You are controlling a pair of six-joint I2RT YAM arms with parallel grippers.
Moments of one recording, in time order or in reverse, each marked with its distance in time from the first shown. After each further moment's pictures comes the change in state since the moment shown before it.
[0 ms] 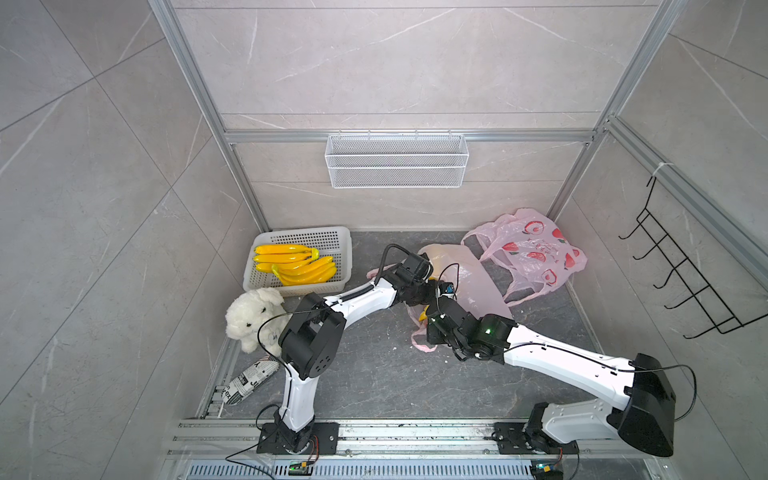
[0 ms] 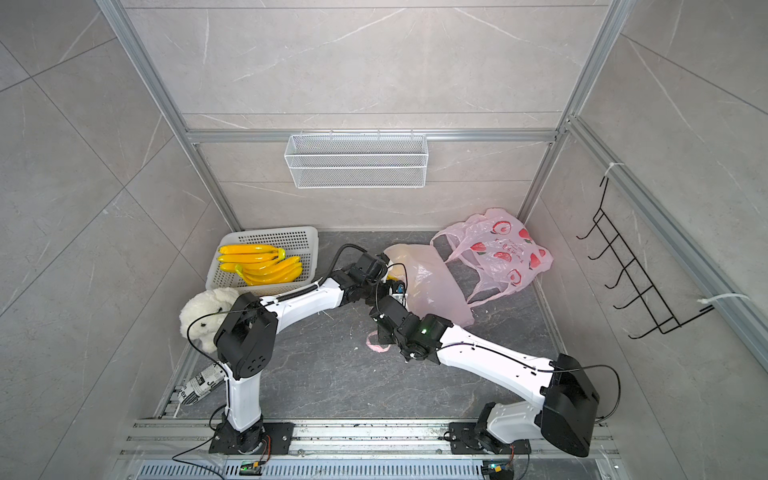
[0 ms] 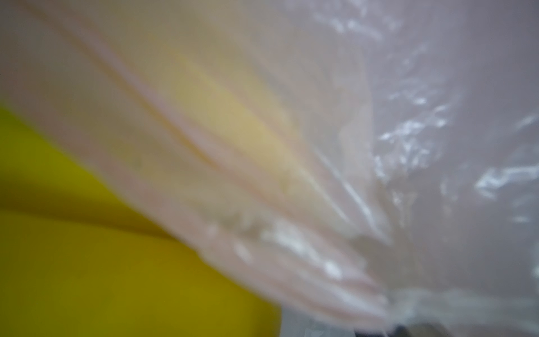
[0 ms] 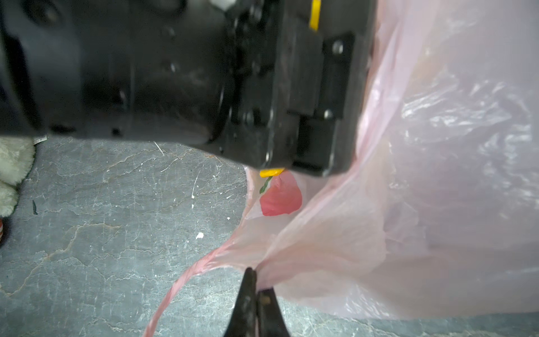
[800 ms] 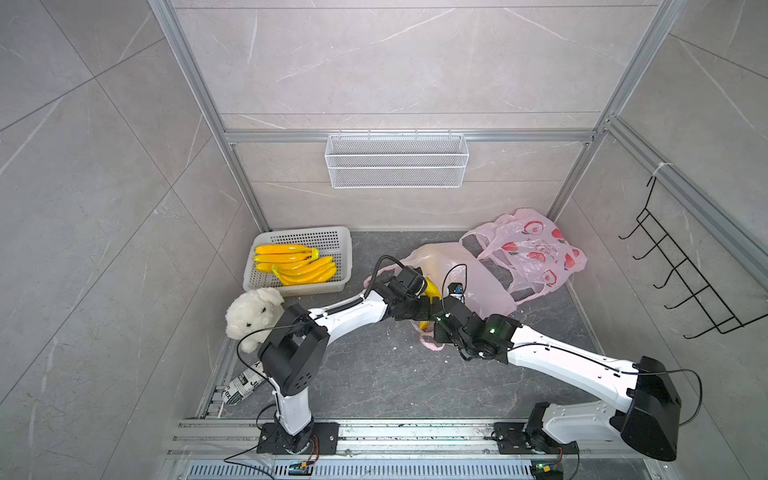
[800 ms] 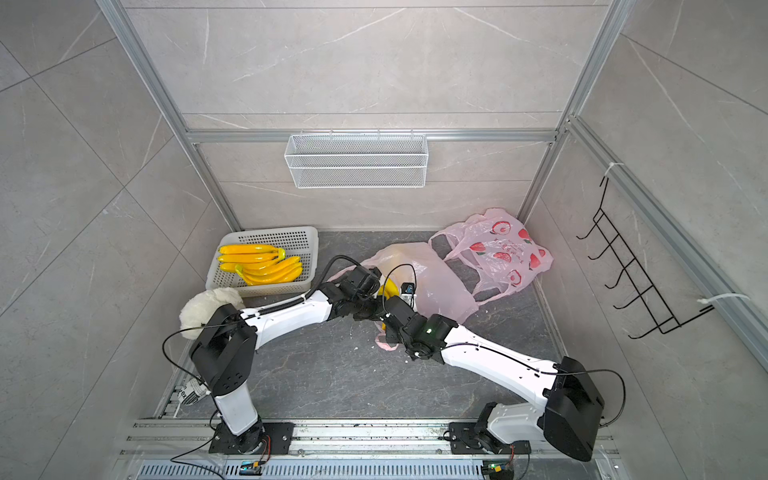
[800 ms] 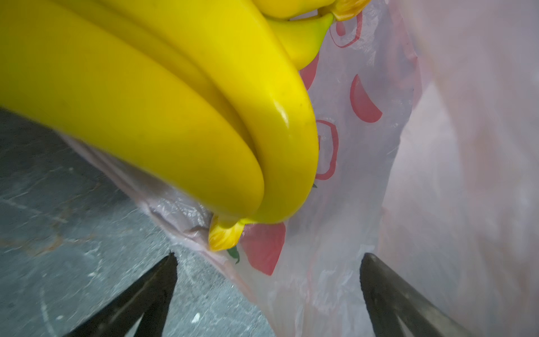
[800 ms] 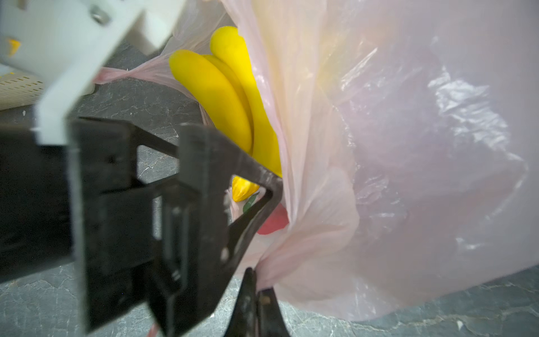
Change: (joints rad) left arm -0.030 -0.193 -0.186 -0.080 -0.084 0.040; right arm -0.039 -0.028 -0.043 -0.016 0.025 0.022
